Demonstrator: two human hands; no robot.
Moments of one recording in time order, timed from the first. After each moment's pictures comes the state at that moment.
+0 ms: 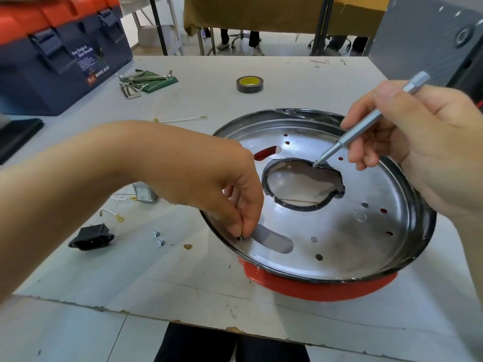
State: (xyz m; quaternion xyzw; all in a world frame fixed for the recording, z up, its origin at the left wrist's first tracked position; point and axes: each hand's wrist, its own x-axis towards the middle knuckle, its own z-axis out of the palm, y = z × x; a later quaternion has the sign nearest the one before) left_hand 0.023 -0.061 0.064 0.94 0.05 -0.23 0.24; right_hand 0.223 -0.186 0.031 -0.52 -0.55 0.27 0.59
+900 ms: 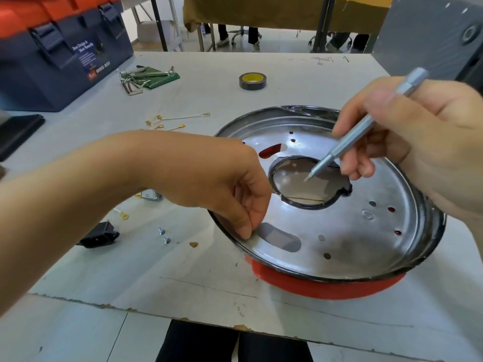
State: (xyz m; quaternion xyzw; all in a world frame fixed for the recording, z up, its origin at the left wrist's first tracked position) left_hand 0.018 -0.058 0.054 0.93 0.10 -0.19 0.29; right_hand 0.206 -0.189 0.043 -0.49 -0.61 0.31 0.54
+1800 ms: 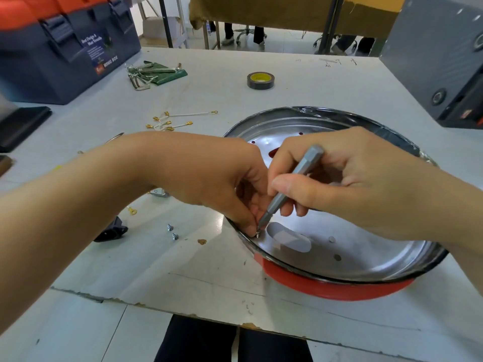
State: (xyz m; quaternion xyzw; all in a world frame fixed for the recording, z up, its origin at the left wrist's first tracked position) left_hand 0.008 -0.057 0.051 0.93 0.11 -0.14 0.32; right_hand 0.159 -0.175 0.043 -0.52 -0.73 0.30 0.33
